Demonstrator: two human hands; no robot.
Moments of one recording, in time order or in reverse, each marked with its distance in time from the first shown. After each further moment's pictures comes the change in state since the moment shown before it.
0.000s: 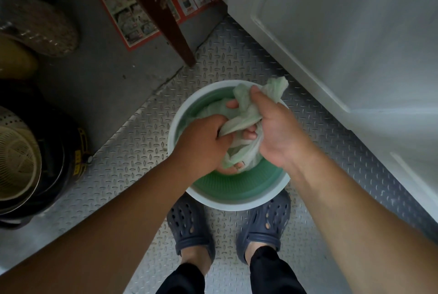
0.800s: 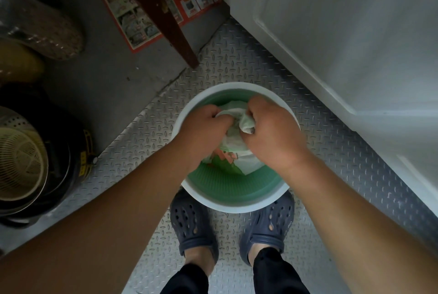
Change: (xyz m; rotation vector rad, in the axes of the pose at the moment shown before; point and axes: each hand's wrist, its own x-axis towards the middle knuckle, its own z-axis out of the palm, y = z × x) left_hand 0.013 0.023 -0.015 -0.364 0.041 -0.283; right_hand -0.008 0.004 -0.001 -1.489 0.230 -0.643
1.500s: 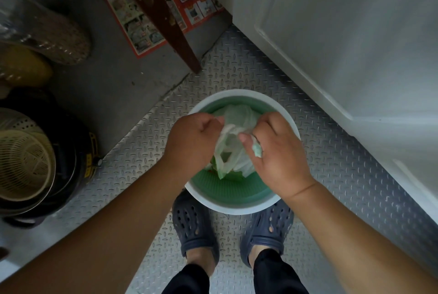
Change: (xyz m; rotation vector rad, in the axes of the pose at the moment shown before) left_hand -0.016 -0.014 -0.017 0.169 0.181 0.161; right_hand -0.031 0.002 0.004 -0.072 0.177 -0.088
